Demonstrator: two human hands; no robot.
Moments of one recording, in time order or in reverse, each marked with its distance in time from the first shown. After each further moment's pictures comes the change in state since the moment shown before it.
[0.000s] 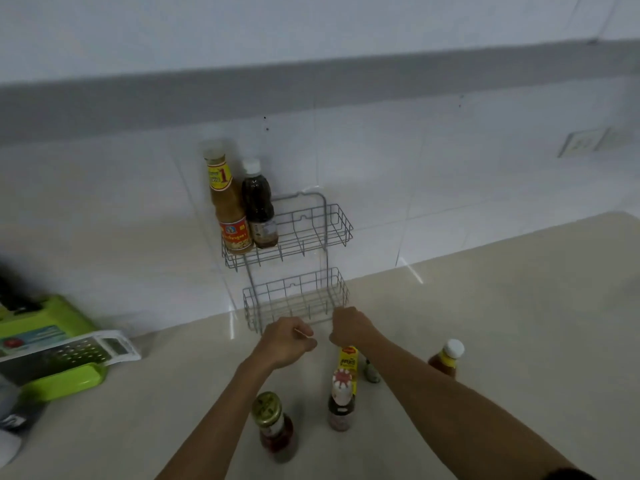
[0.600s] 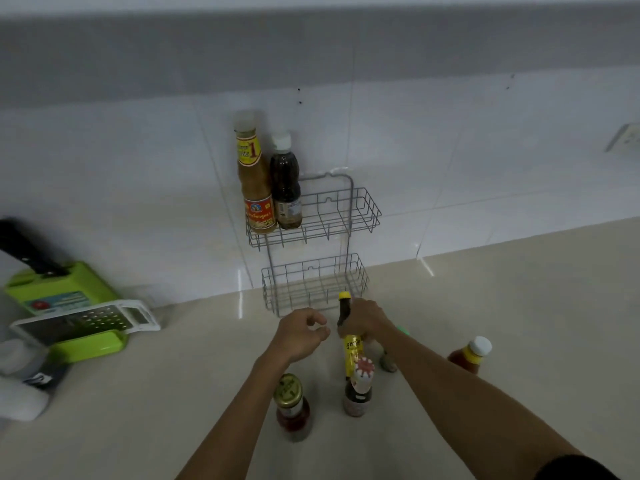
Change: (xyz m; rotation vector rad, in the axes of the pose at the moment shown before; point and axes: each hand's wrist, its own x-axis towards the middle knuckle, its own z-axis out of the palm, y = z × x) left_hand -0.002 -0.024 0.012 -0.116 0.046 0.012; right_hand 0.016 -0.001 0.018 0.144 -0.028 0.074
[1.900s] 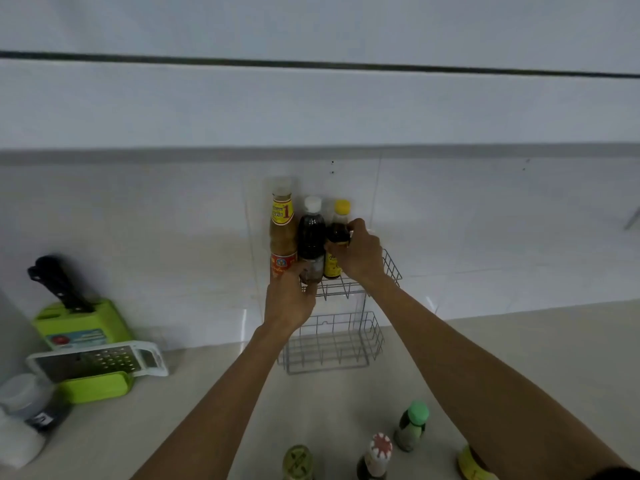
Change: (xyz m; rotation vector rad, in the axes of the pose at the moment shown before) left_hand 0.041 0.078 -0.110 0.030 0.537 0.269; right_hand 0.006 -0.140 -0.158 0.400 0.651 -0.430
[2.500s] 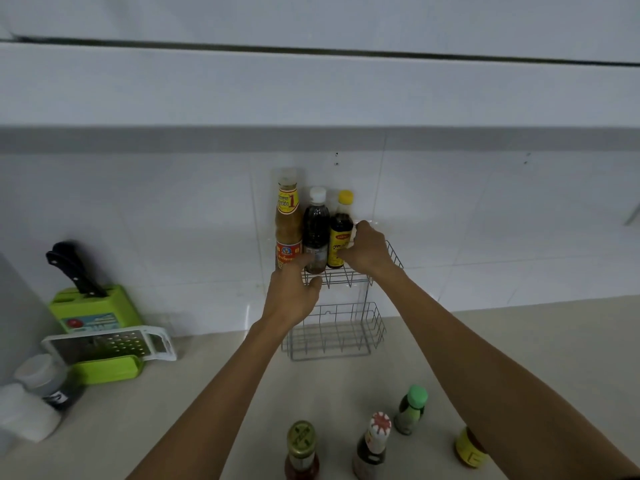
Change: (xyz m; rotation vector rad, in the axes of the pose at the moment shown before) left_hand -0.029 0.017 -0.022 -0.065 -0.037 0.001; right_hand -0.010 0.001 -0.012 -0.126 -0.189 0.089
